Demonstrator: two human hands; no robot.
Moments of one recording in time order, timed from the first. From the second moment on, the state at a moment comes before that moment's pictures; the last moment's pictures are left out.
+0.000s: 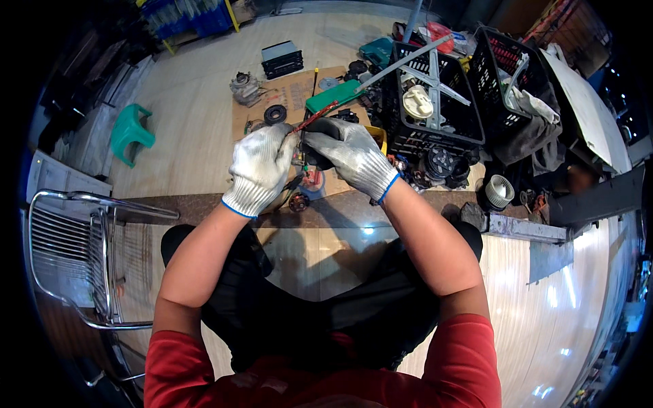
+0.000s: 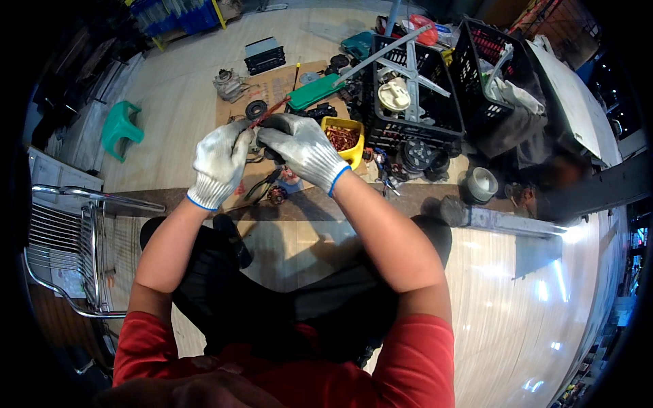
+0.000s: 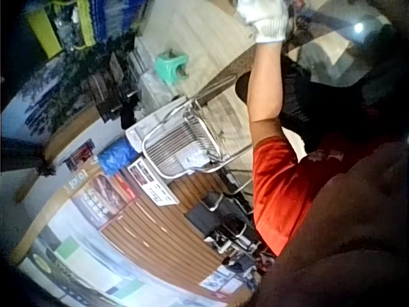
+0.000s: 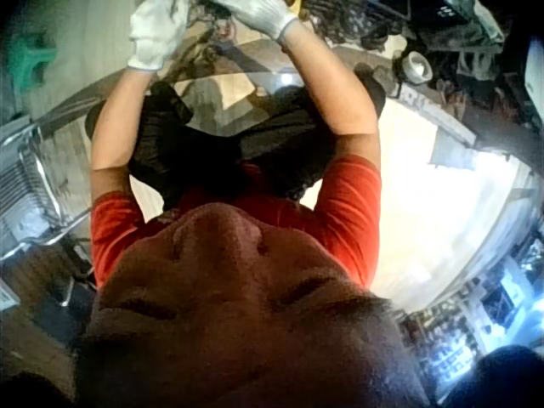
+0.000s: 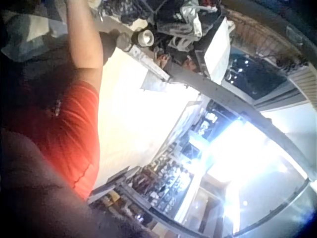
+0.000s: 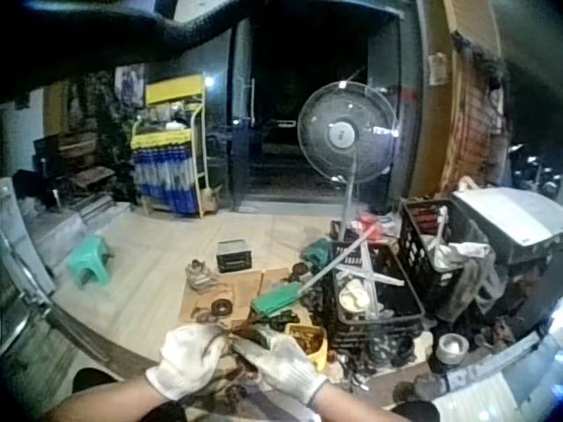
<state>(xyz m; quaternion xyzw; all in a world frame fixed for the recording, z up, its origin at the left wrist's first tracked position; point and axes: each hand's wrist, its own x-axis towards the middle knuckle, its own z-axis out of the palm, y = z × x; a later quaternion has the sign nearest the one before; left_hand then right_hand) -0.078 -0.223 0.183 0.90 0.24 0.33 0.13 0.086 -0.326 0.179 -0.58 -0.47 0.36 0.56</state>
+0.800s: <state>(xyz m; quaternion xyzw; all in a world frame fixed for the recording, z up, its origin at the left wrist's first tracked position) -0.081 -0.239 0.201 0.89 0.22 0.30 0.26 0.074 -0.325 0.182 -0.62 -0.49 0.21 0.58</state>
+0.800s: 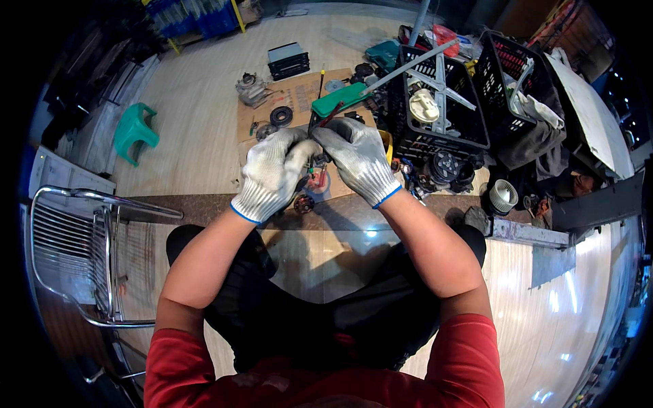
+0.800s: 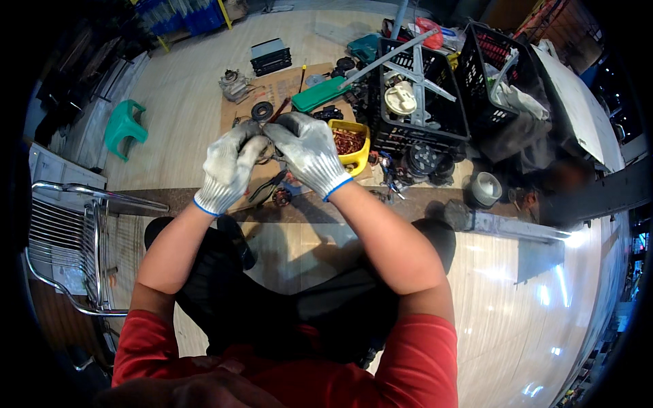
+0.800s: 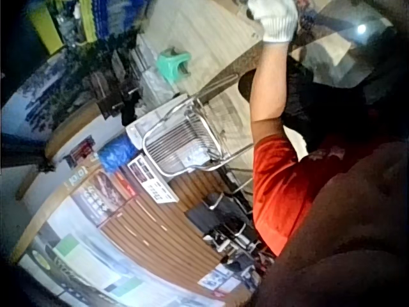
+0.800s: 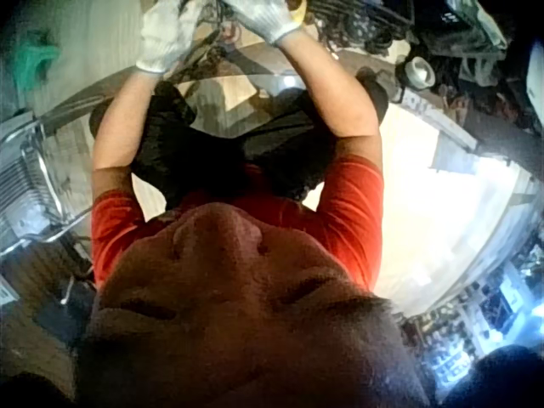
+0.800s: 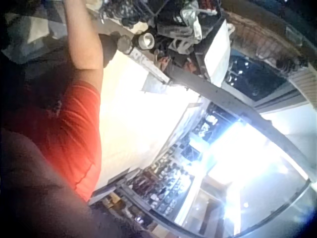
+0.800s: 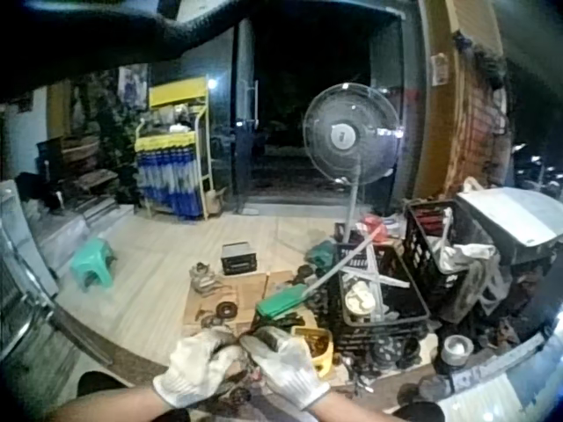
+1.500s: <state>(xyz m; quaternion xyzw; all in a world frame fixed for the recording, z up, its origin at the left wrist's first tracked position) -0.088 -0.223 0.195 0.83 0.29 0.21 0.43 0.082 -0.323 0.174 -0.59 -0.55 0.21 0.55</state>
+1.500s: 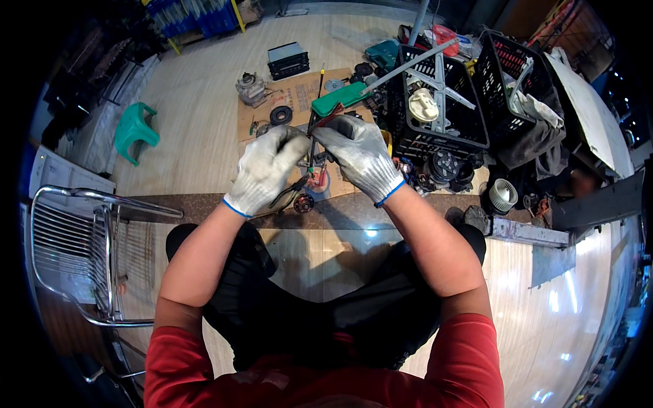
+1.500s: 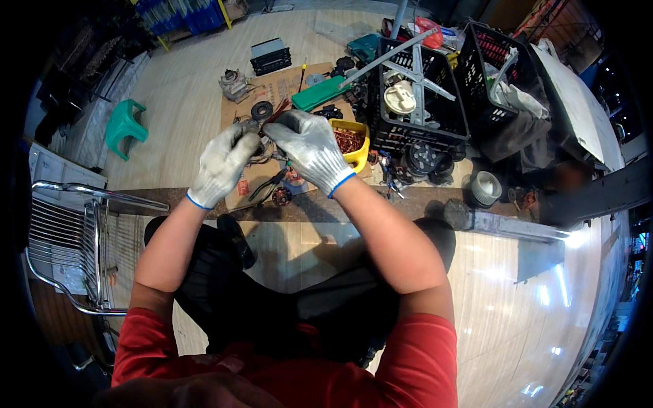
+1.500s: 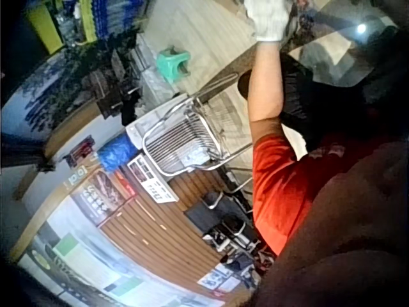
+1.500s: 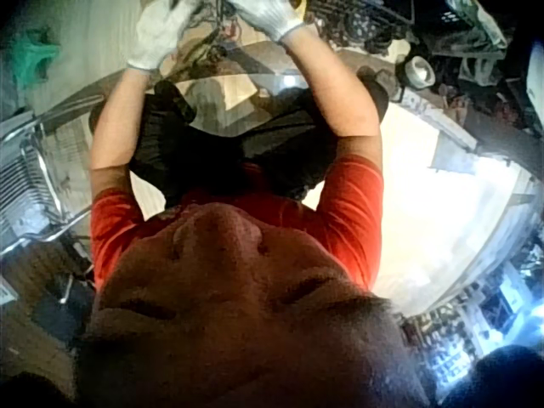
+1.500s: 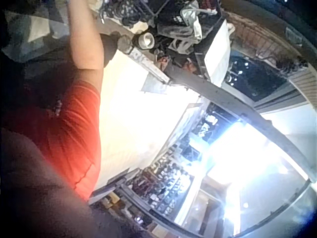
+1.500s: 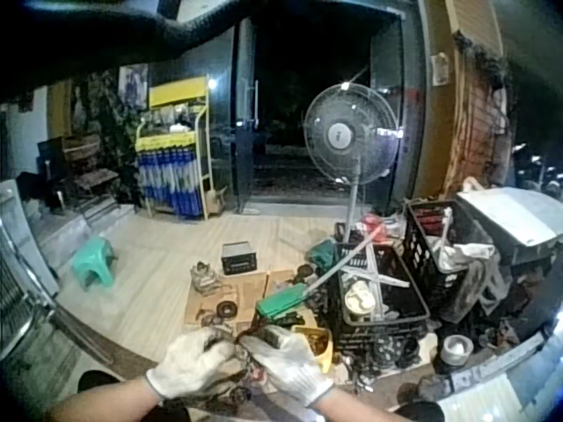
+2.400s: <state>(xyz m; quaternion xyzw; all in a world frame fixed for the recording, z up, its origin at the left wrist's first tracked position) -0.097 -0.219 0.198 0.99 0.10 0.13 0.00 0.112 -0.337 0.196 -0.67 -0.71 0.00 0.21</state>
